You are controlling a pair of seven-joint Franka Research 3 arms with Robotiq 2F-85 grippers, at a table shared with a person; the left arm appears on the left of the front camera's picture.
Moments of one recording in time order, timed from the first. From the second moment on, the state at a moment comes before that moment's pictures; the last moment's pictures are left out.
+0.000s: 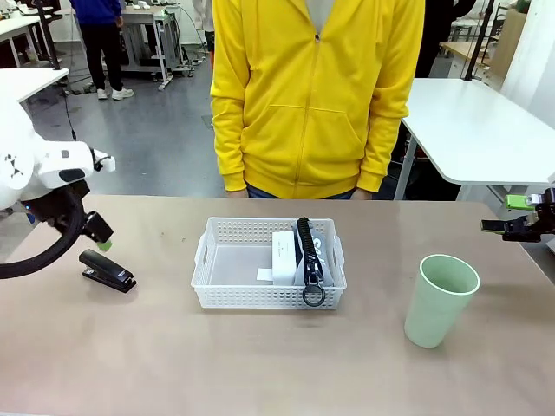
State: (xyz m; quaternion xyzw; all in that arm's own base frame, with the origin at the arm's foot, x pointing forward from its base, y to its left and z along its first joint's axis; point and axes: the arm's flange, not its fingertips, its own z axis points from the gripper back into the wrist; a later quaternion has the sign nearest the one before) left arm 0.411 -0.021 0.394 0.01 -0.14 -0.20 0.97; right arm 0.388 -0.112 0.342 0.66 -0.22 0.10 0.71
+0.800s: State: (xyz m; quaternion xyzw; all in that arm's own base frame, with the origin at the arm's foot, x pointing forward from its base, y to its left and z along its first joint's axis) left arm 0.399 -0.024 0.378 -0.01 -0.07 -0.17 0.98; right arm 0.388 -0.112 0.342 0.66 -0.22 0.10 0.71
